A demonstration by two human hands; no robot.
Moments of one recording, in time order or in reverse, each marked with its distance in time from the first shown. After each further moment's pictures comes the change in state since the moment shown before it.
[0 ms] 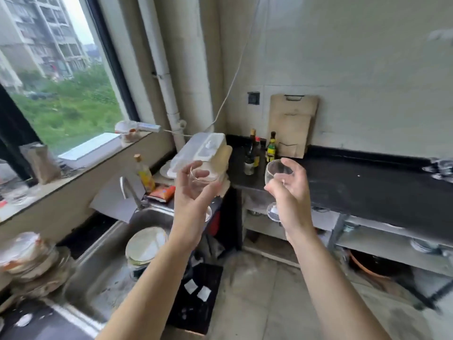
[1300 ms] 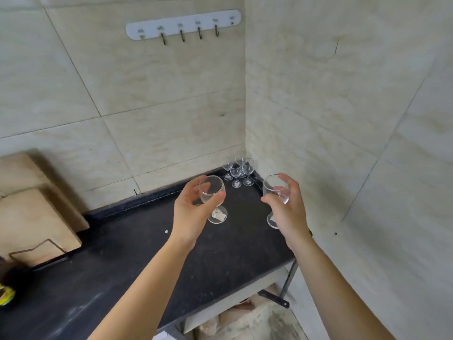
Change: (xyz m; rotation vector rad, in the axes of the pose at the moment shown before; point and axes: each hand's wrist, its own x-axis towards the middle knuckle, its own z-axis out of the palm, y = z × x) left_hand 0.238 -0.385 0.762 0.059 -0.659 -0.392; right_hand 0.406 0.093 -0.677 -0.261 0.812 0.204
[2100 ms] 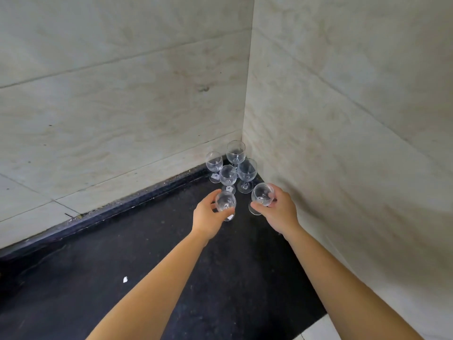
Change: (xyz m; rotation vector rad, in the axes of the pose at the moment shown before) left_hand 0.299 -0.239 0.095 0.316 -0.202 -0.383; right_hand 0.320 0.169 0.073 -0.510 -0.151 0.178
